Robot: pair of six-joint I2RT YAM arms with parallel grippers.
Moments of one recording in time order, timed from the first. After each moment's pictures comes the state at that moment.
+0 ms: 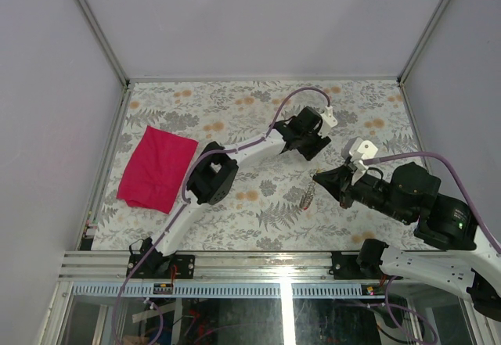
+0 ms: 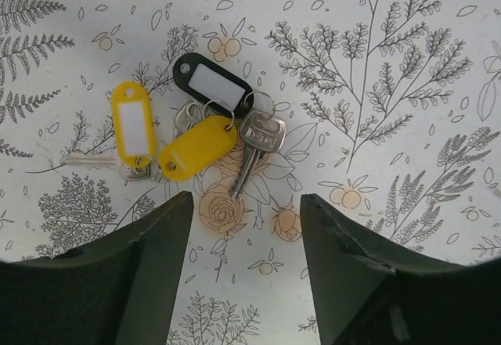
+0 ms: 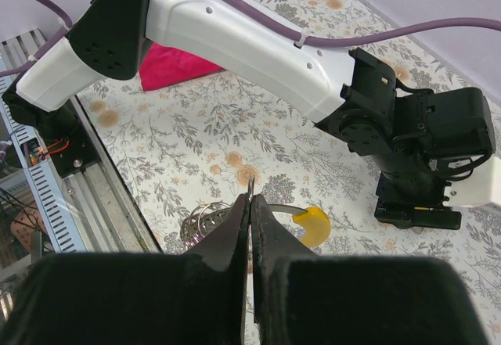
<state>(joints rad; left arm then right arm) -0.81 2.45 2.08 -0.42 0.08 0.13 1.04 0.65 1.14 -0.70 0.09 -0.01</state>
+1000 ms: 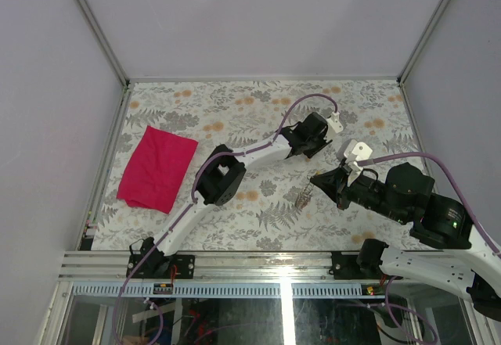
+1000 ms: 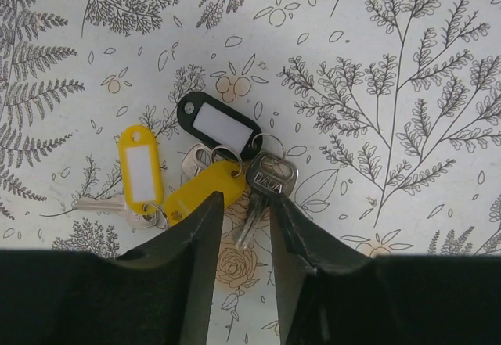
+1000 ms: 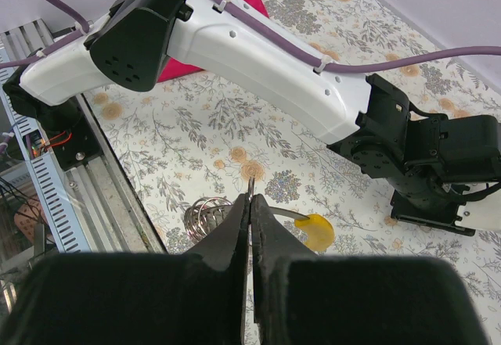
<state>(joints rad) -0.84 2.54 2.14 -0.33 -0.02 0.21 1.04 0.65 1.11 -0.68 0.07 -0.01</state>
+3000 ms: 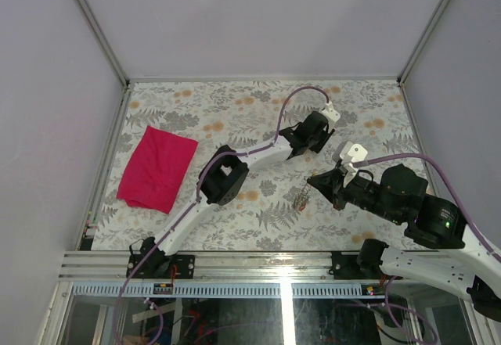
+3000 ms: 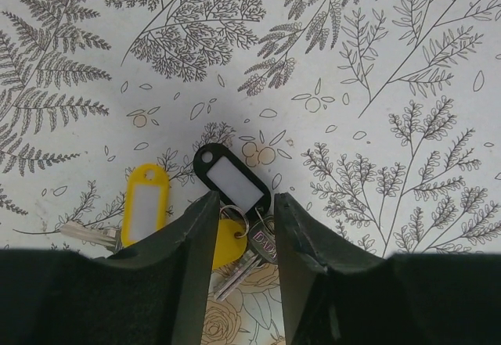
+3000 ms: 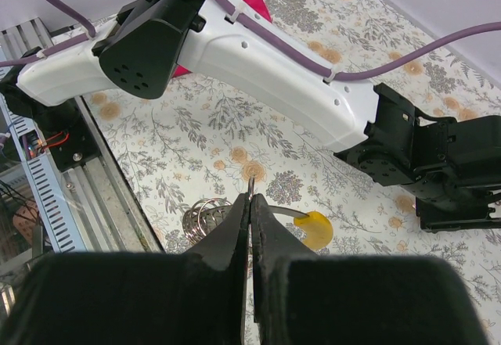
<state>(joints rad) -0.83 2.60 2.18 -0.18 -0.10 -0.05 1.04 0.64 1.05 -0.64 0.07 0.00</state>
